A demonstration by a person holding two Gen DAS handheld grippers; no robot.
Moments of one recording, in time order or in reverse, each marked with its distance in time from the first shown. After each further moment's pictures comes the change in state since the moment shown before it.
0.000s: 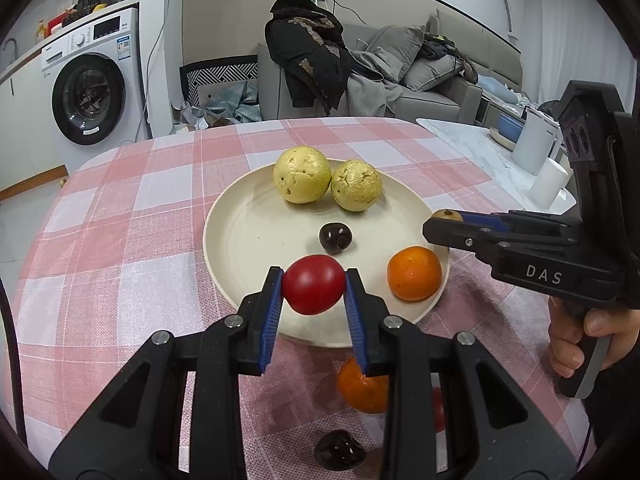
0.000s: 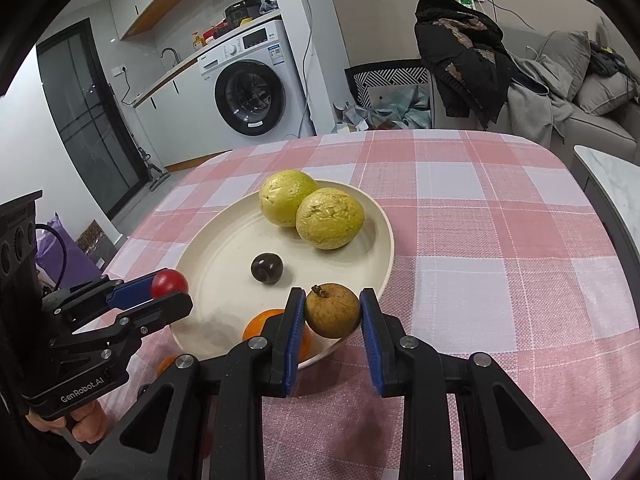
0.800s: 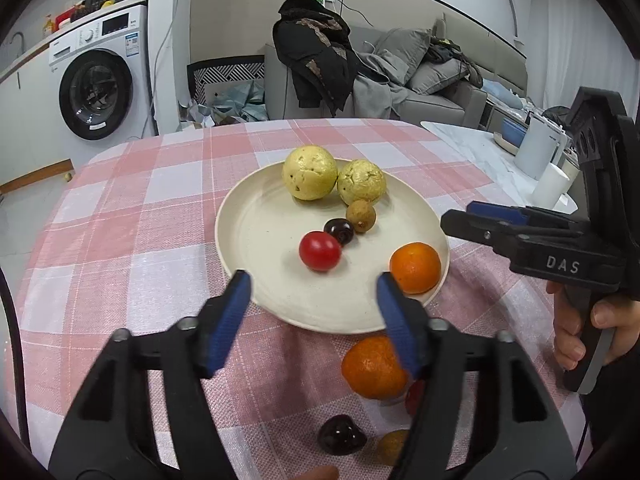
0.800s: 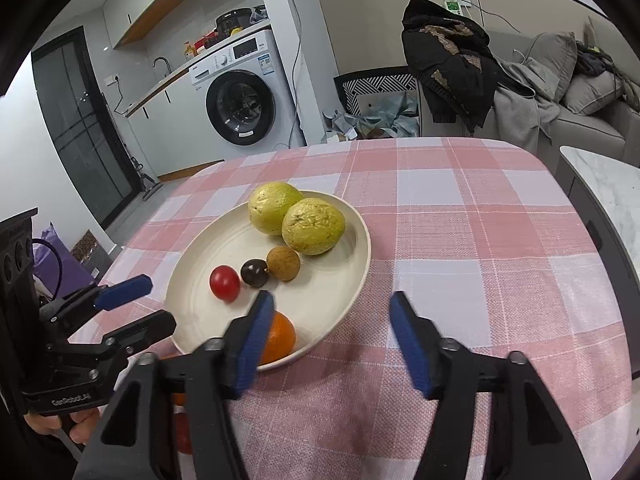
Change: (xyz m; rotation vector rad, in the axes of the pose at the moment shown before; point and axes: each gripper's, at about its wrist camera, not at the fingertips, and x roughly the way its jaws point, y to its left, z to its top) left arm -0.015 0.005 -0.004 -0.023 -0.012 0.016; right arm -0.018 -0.008 -0.001 0.018 -0.037 -0.026
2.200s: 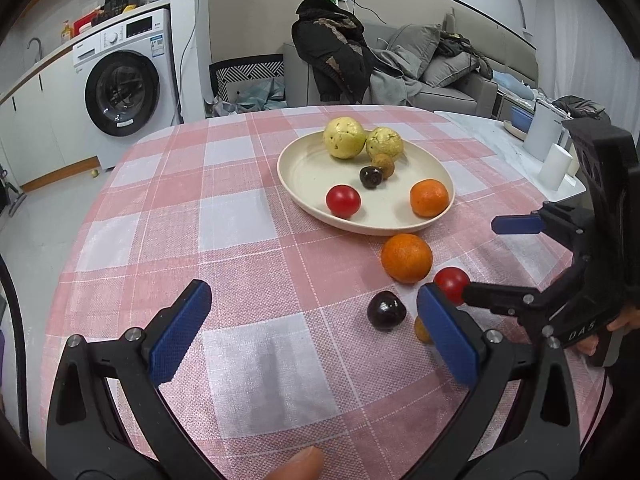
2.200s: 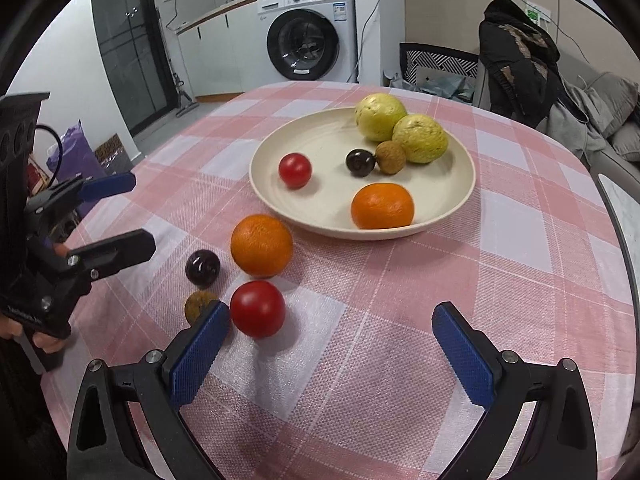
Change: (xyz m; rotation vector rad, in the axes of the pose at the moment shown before) left arm -0.073 0.020 -0.061 0.010 0.016 0.079; right arm -0.006 0.071 -0.069 -0.265 0.178 0.036
